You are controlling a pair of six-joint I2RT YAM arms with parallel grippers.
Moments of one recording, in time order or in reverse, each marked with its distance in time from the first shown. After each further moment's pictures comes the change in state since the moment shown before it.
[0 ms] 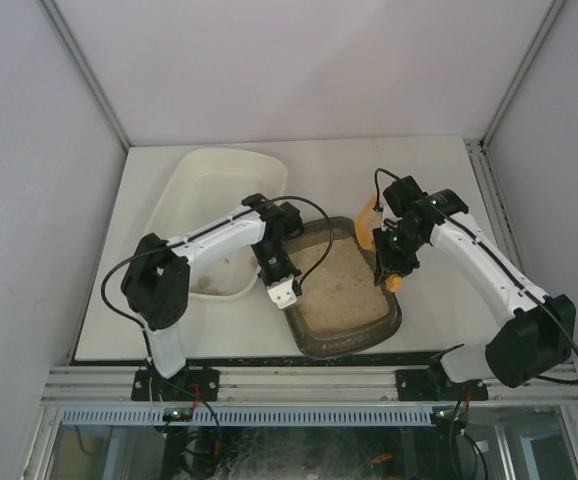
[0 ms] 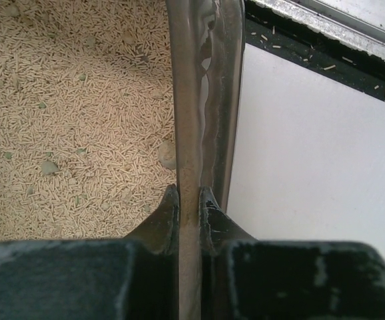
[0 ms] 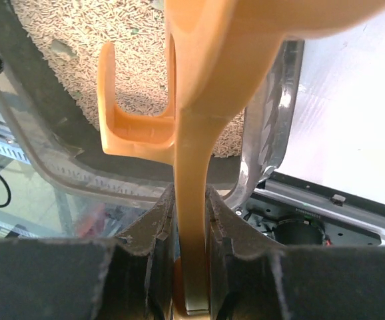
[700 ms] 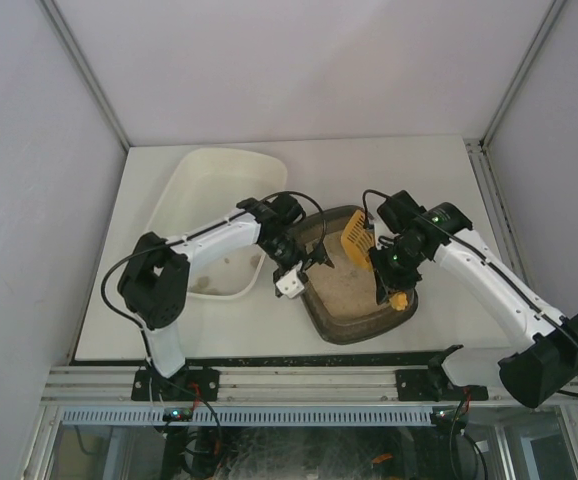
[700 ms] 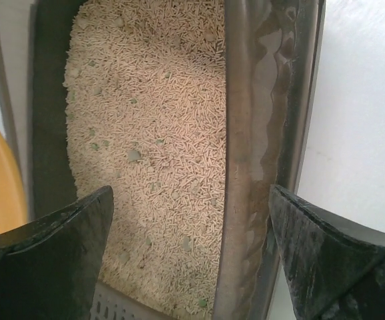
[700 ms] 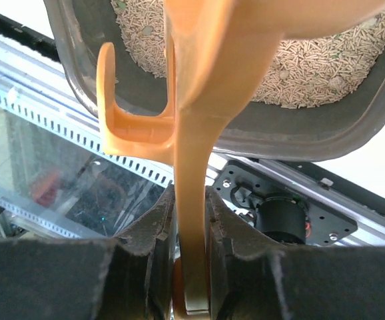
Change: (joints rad) left arm 0.037 0.005 -0.075 0.405 0.200 -0.027; right arm 0.116 -0.096 -0.032 -0.088 -0.014 -0.103
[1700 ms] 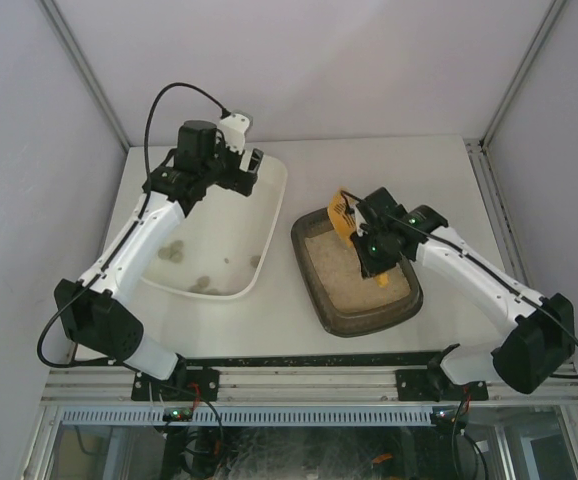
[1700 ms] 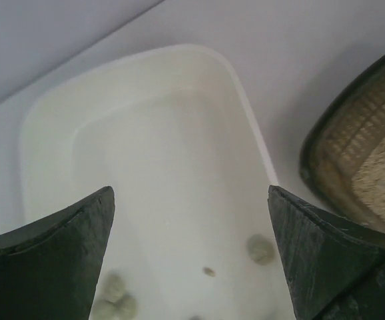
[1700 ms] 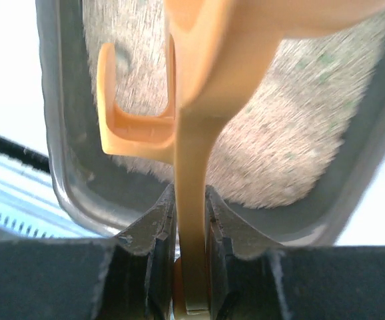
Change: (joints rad) left arm 0.322 -0.328 0.134 0.462 -0.850 -1.812; right arm 0.045 0.046 -0.128 0.349 0.159 -0.020
